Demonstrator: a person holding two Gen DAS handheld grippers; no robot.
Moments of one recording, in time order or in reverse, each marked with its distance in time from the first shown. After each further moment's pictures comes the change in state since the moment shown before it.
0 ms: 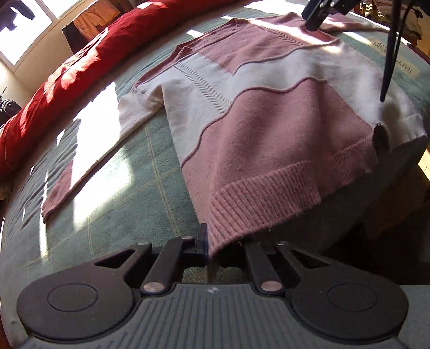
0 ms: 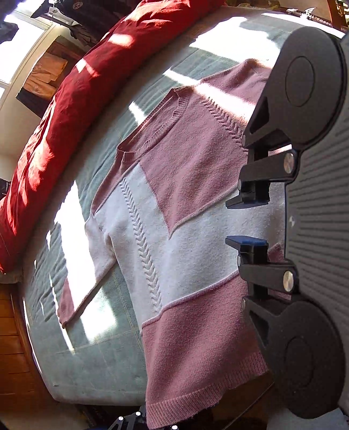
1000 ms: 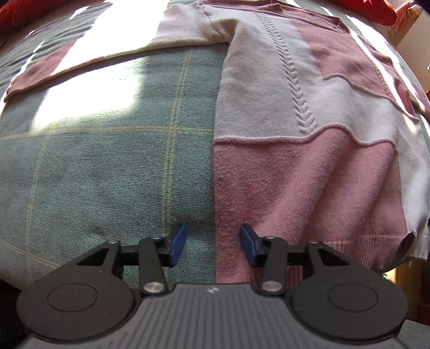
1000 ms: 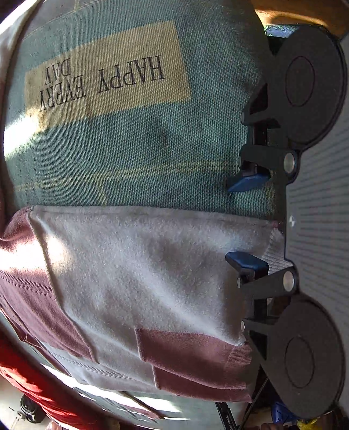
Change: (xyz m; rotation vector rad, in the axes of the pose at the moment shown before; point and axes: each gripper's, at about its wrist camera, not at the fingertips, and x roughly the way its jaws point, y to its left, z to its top) left arm 0.081 0.056 0.019 -0.510 0.170 -0.184; right arm 0.018 -0.035 -0.216 1.076 0.276 0.172
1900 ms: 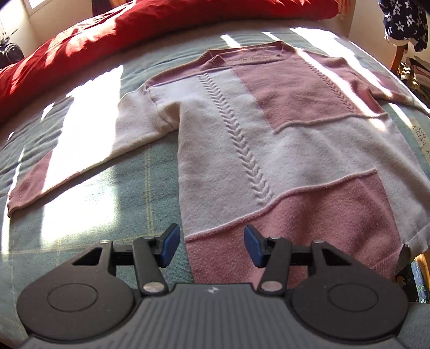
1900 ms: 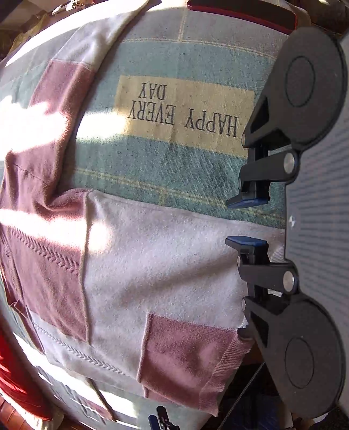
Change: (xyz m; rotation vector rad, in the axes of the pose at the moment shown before) left arm -0.031 -0.047 0.053 0.314 -0.217 0.013; right arm -0.054 0.030 0.062 -0.316 -0.057 -0.115
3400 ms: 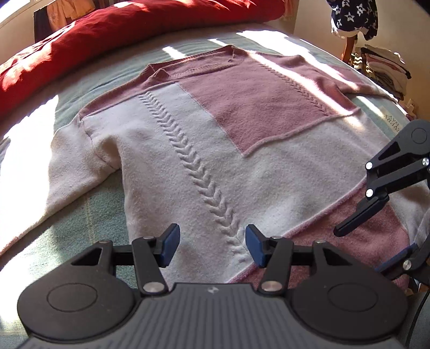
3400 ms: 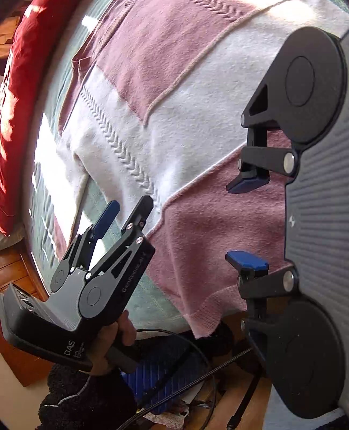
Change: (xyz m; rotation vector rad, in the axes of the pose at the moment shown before) left arm 0.066 0.008 0.021 0.086 -0.014 -0.190; right arm 0.083 0.199 0.026 -0.664 -0.117 0.382
